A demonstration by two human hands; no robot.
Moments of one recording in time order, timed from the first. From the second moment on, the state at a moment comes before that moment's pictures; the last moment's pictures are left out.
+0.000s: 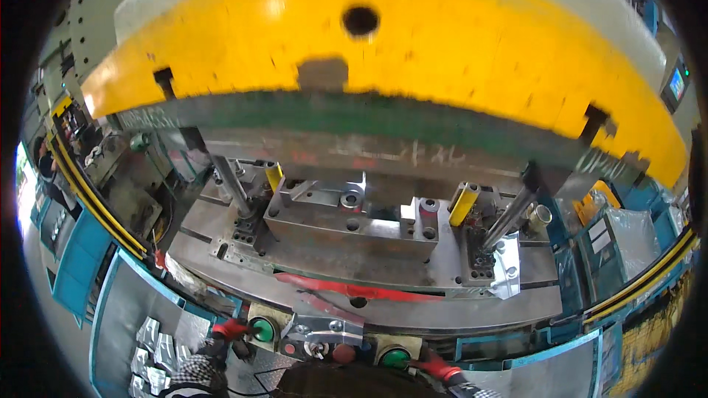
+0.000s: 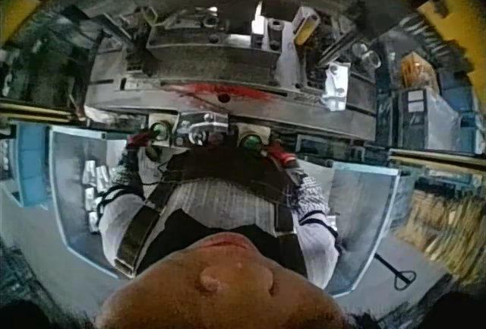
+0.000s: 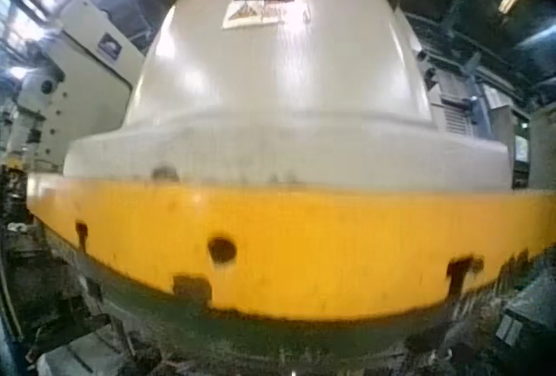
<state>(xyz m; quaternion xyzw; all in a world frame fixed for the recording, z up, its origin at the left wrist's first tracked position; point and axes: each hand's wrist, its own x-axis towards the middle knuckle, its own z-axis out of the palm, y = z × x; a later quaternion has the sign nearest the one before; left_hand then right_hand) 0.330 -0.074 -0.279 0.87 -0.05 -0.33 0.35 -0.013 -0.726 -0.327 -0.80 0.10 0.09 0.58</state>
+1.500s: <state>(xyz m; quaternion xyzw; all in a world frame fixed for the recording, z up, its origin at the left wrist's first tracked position) 0.287 -0.415 0.029 0.72 -0.66 -0.19 0.13 0.080 -1.061 -0.204 -0.90 0.38 -0.11 0.15</state>
